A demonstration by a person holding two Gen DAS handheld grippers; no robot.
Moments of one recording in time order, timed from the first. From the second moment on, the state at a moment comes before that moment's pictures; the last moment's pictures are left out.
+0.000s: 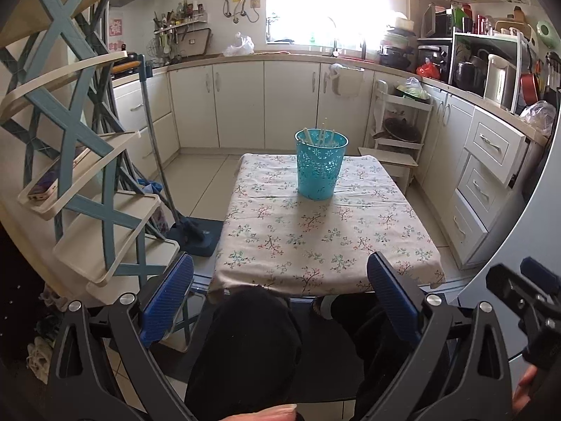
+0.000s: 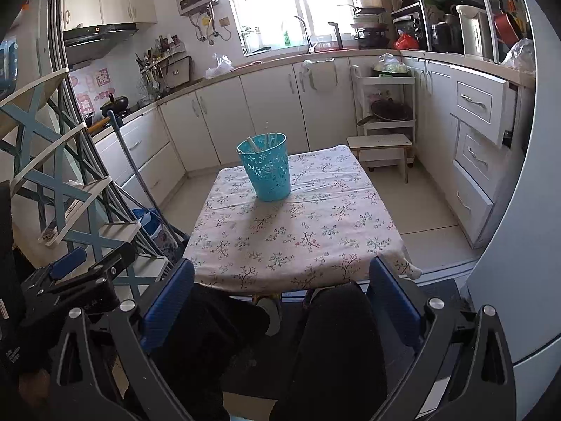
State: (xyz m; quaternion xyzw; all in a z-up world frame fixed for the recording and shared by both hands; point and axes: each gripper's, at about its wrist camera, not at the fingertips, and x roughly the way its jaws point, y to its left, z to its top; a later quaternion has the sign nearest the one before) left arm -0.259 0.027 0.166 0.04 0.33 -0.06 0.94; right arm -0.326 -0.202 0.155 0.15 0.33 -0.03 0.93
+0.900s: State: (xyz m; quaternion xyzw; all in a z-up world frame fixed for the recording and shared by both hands) left arm -0.288 0.033 0.171 0.05 0.32 -0.06 0.94; right arm -0.386 -0.174 0.145 0.16 0.28 -0.04 0.95
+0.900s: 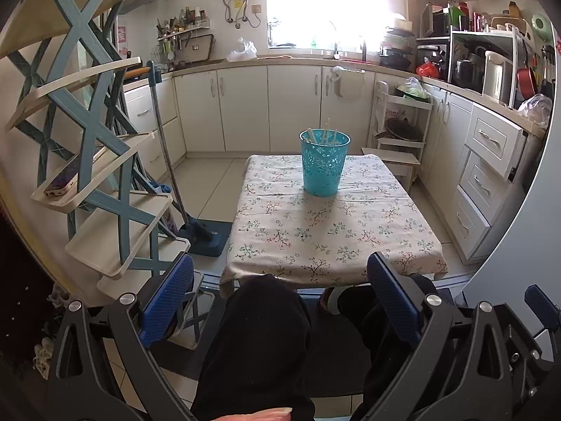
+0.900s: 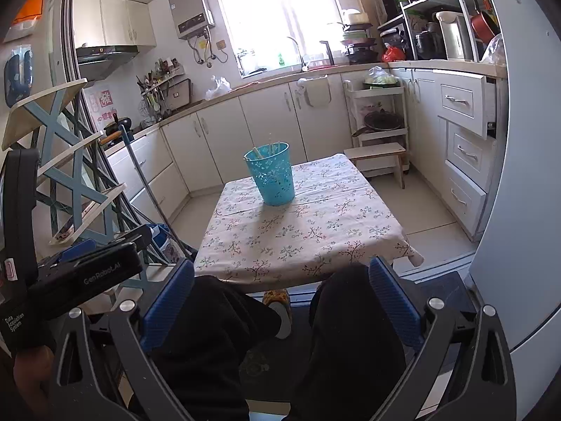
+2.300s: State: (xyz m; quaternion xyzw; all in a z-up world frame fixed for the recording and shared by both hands) left arm -0.290 0.038 0.170 0.05 0.32 -0.05 0.94; right arm -0.389 -0.170 0.141 0.16 0.28 -0.04 0.94
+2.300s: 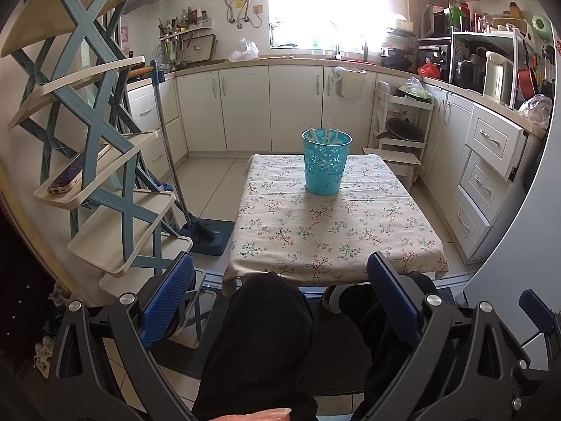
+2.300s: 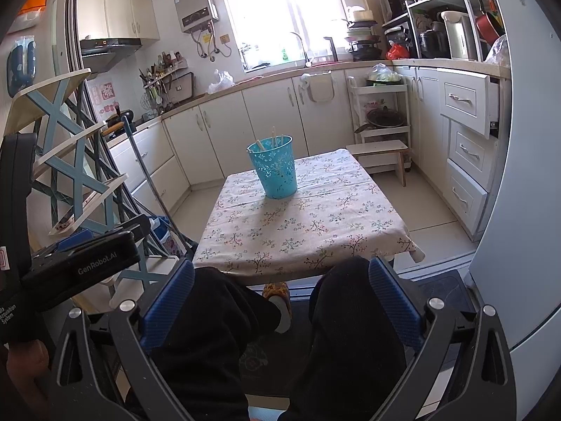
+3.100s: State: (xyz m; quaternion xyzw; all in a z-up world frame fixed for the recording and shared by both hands) left arm -0.289 0.038 0.170 0.05 0.32 -0.05 0.94; right arm -0.390 -0.169 0.136 0.15 0.29 -0.04 0.94
